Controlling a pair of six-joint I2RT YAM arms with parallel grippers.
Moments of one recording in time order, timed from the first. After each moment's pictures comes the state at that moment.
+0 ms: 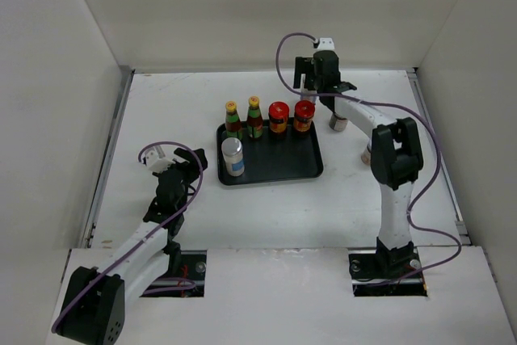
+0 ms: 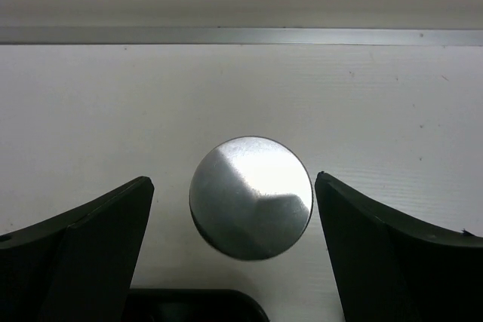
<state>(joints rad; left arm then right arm) -0.29 0.82 0.13 0.49 -0.36 -0.83 0.35 2.10 1.72 -0.03 0.22 0.19</state>
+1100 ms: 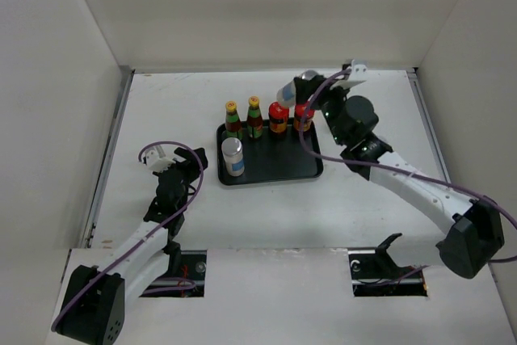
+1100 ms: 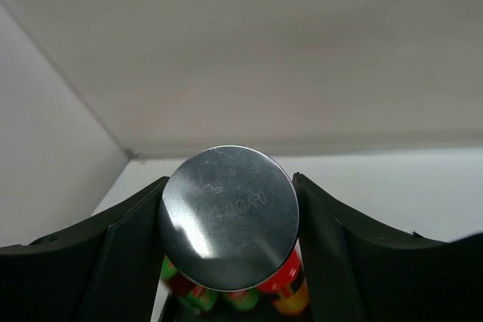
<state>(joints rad) -0.30 0.82 0.13 0.51 -0.37 -0.83 0.58 1.30 1.08 0.45 0.33 0.28</state>
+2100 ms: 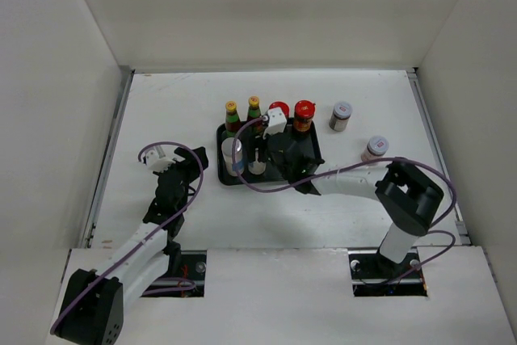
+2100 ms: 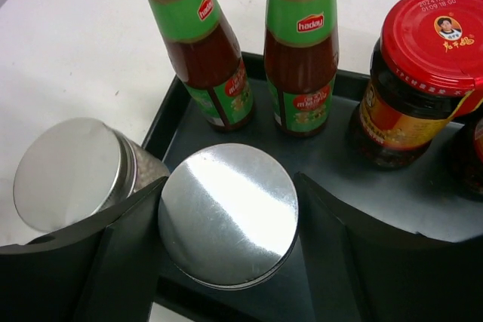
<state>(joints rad) -0.31 0.79 0.13 0.51 -0.36 -0.83 0.93 1.70 0.97 0.44 0.43 0.30</state>
